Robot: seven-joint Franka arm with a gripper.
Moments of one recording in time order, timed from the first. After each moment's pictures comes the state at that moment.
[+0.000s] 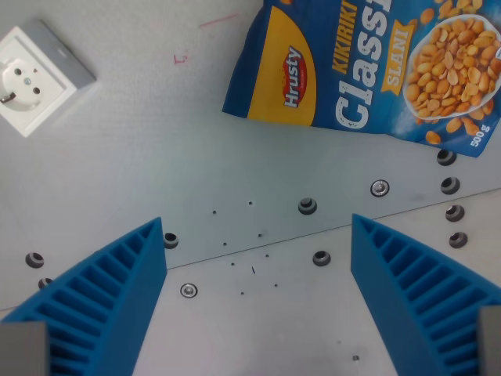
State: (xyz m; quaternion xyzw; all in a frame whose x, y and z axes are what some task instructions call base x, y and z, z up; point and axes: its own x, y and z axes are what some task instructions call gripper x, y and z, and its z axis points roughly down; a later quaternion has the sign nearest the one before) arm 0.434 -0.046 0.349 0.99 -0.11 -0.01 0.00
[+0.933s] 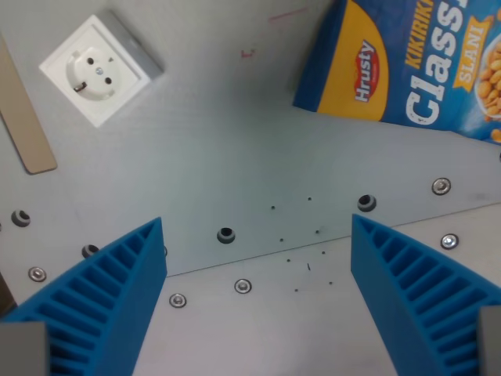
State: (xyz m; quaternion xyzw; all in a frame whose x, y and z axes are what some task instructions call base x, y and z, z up) arm 0.442 0.014 0.349 0.99 -0.10 0.00 0.00
